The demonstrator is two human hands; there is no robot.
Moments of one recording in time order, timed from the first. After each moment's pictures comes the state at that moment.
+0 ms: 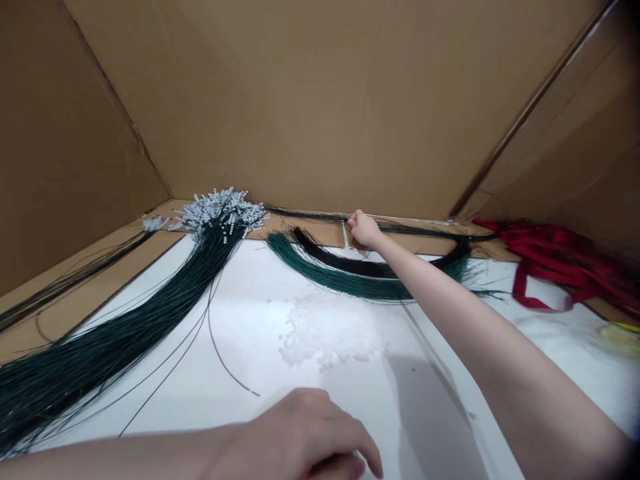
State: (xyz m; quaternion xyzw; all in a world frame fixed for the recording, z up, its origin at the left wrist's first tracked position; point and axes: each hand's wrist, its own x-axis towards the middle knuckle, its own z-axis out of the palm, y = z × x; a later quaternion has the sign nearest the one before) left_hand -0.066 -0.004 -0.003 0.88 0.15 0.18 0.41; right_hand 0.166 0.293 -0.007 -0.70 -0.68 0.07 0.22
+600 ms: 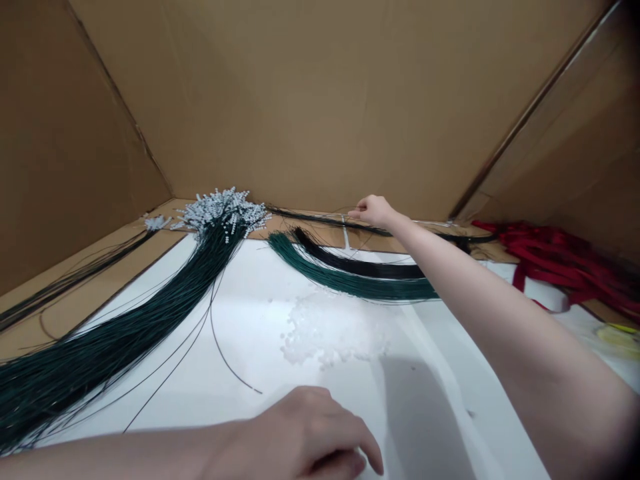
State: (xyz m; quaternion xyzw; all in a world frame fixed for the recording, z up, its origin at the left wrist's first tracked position) left_hand -0.068 -0.005 -0.002 0.88 0.15 0.19 0.41; right_hand 0.174 0.290 0.053 -0.68 -0.68 0.14 0.23
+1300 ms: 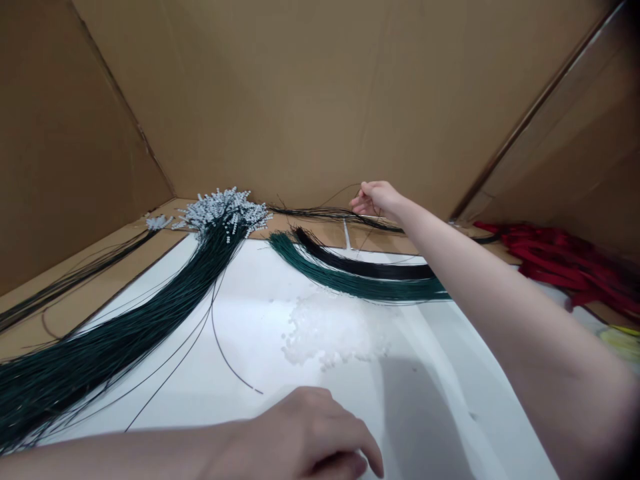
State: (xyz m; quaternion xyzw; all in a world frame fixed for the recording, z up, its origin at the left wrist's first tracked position) left_hand -0.068 -0.004 -0.005 0.88 0.14 0.19 0.41; right_hand 0.170 0.294 0.074 -0.60 -0.56 0.40 0.41
